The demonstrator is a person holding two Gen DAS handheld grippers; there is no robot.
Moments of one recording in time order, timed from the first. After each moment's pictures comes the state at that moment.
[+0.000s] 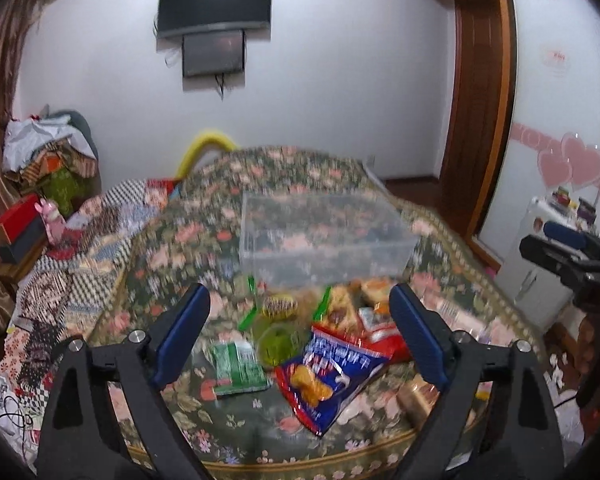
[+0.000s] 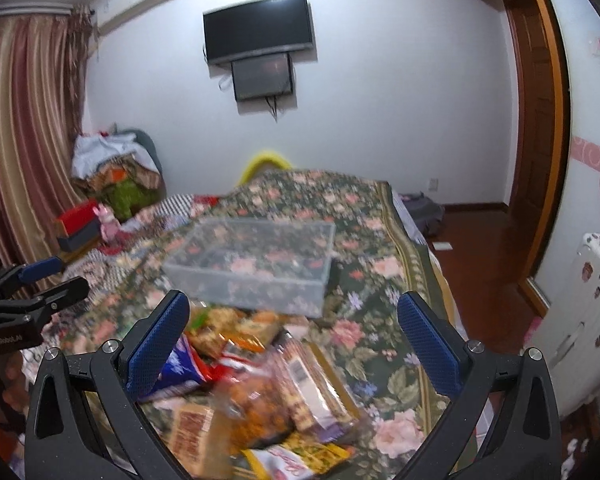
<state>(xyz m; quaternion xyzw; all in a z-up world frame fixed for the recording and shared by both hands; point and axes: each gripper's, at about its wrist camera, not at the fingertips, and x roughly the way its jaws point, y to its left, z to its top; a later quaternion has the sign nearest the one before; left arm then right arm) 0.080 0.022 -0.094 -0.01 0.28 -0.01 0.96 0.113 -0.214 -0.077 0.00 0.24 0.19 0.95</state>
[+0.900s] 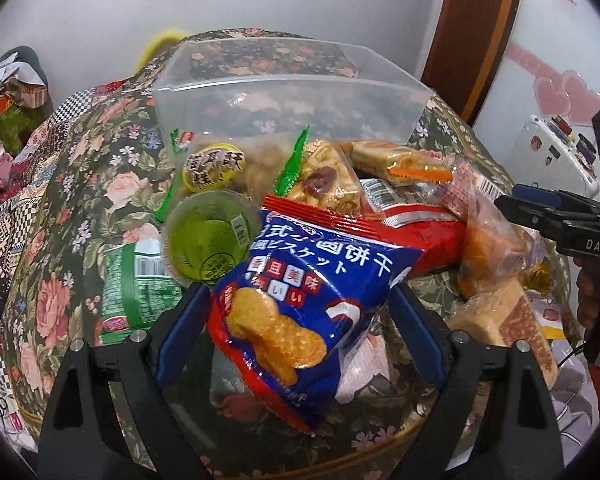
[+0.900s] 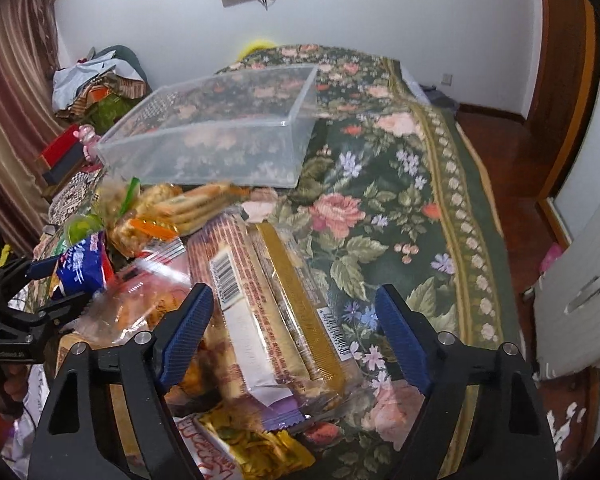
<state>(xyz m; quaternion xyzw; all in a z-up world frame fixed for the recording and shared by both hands) 0.142 0.010 -0.218 -0.01 0.44 -0.07 0.89 0.170 -0.225 -0.172 -0.01 0.43 0.21 0.88</state>
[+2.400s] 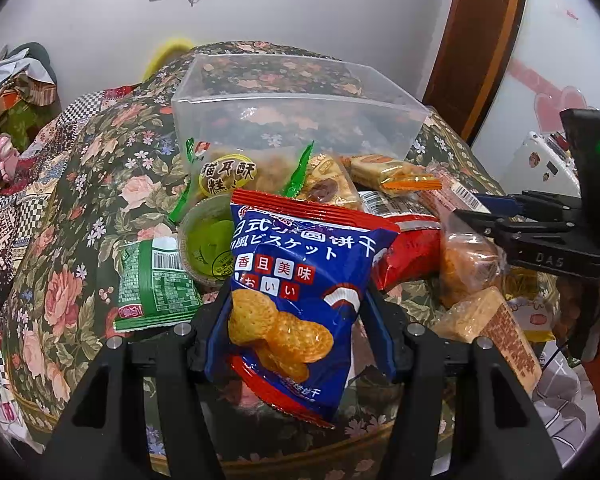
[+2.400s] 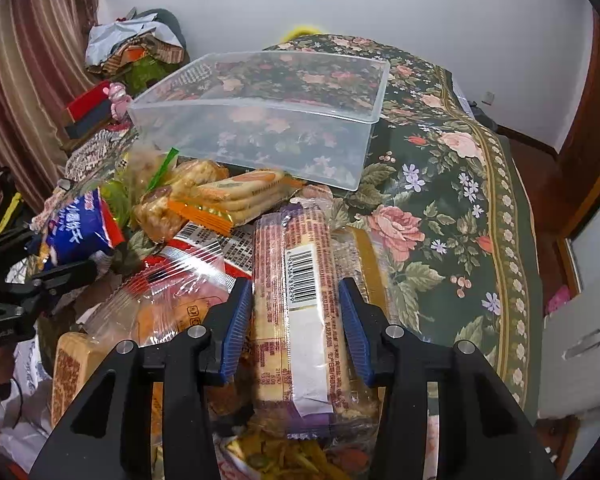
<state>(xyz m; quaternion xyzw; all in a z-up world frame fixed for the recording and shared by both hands) 0.126 0.016 -0.204 -0.03 0.42 -0.06 0.91 0.180 -0.181 -0.175 -0.09 0.43 0.26 0.86</state>
